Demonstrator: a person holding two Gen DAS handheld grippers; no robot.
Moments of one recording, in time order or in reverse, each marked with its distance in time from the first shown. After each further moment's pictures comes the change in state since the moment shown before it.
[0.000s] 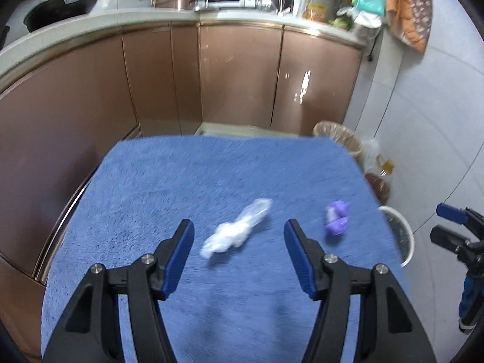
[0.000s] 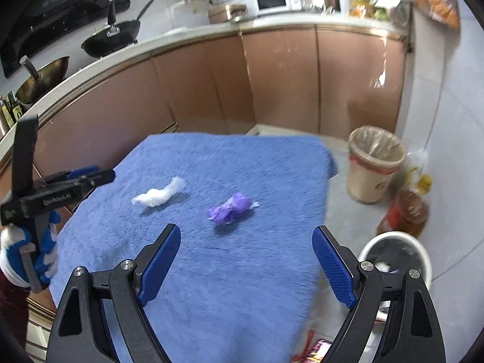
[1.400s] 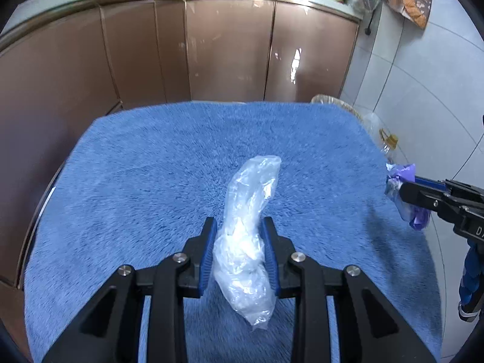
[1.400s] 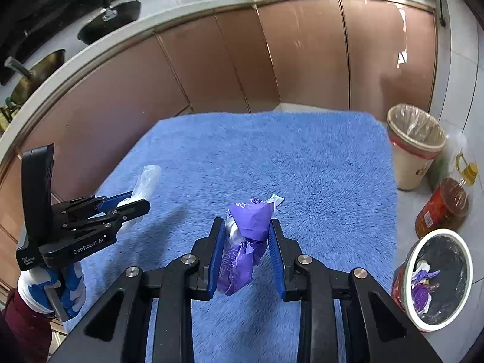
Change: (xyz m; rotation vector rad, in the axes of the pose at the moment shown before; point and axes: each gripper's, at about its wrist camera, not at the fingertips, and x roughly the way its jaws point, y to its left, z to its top) left arm 0.045 0.004 -0.023 0.041 0.075 -0.041; right arm 0.062 0.030 0.014 0.002 0.050 0.085
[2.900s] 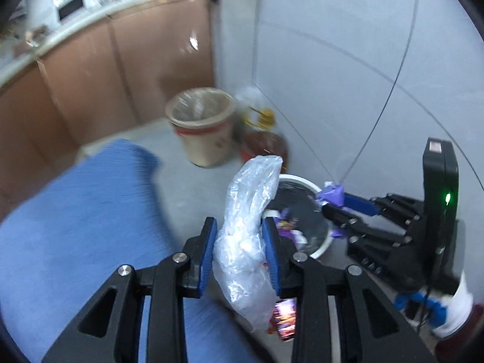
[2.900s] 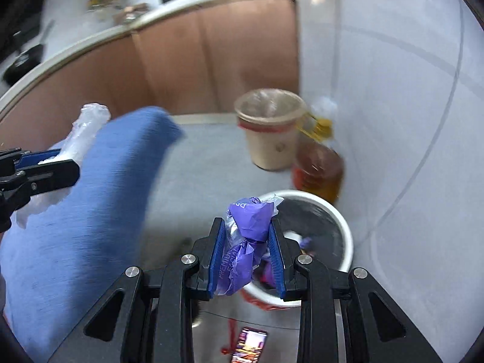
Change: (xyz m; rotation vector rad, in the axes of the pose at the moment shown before) left arm 0.058 -0.363 0.059 0.362 0.106 -0.278; right arm -0.090 -0.280 -0.095 0.235 -0.035 -0.406
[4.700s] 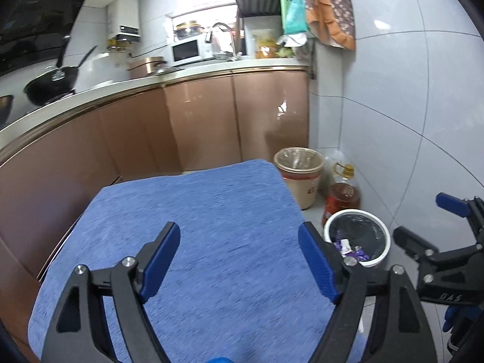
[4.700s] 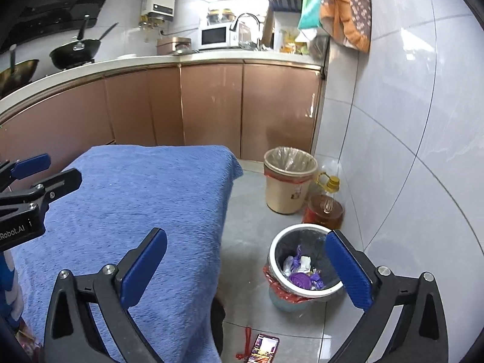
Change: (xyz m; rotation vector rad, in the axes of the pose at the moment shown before) left arm -0.222 0.064 -0.188 -0.194 -0.396 0.422; right arm -0.190 0.173 -0.072 -0.184 -0.295 -0.028
